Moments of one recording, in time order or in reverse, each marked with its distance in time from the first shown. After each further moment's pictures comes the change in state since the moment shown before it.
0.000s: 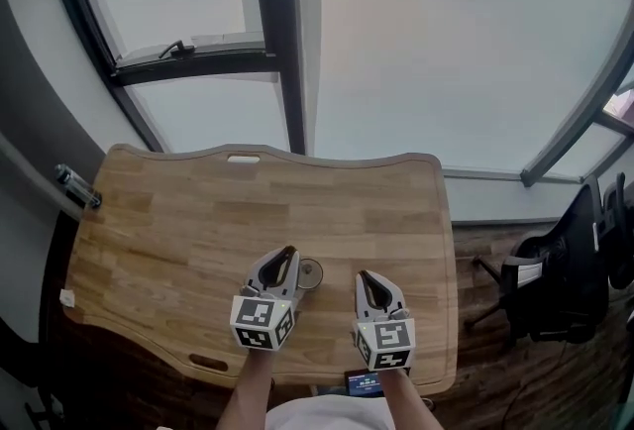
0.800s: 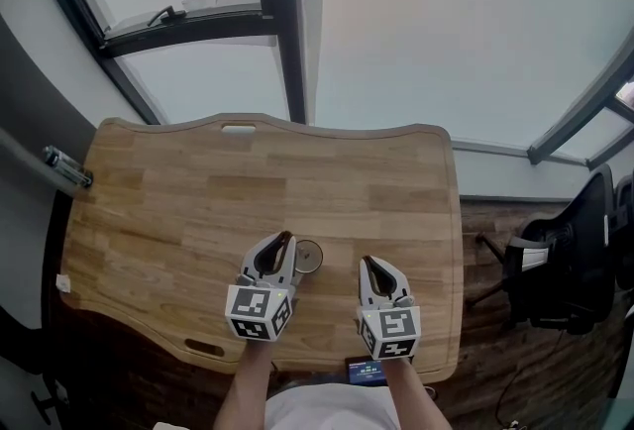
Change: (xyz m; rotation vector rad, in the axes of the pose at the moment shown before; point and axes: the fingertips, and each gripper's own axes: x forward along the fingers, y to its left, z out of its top) left arm 0.016 0.013 -0.031 -0.035 0.053 0.026; right arm 0.020 -0.013 -0.031 0.027 0.063 0.011
